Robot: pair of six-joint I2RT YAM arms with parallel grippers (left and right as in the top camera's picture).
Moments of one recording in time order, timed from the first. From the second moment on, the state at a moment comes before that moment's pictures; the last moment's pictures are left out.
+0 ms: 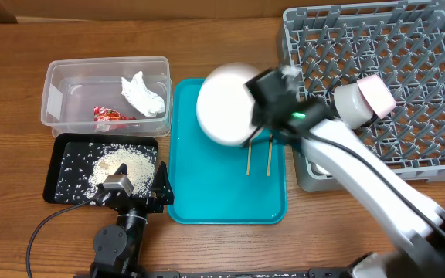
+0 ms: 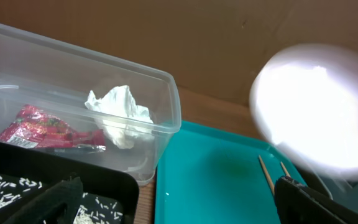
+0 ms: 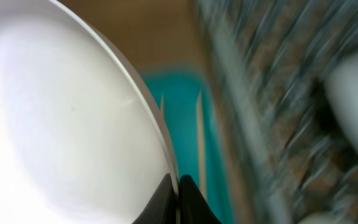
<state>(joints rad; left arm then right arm) -0.19 0.02 0.02 -0.08 -0.09 -0.36 0.58 1.58 1.41 -0.80 0.37 0.68</state>
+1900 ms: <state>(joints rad) -0.19 0.01 0.02 -0.08 -0.09 -0.36 0.53 1.67 1.45 -0.72 0.52 0.19</state>
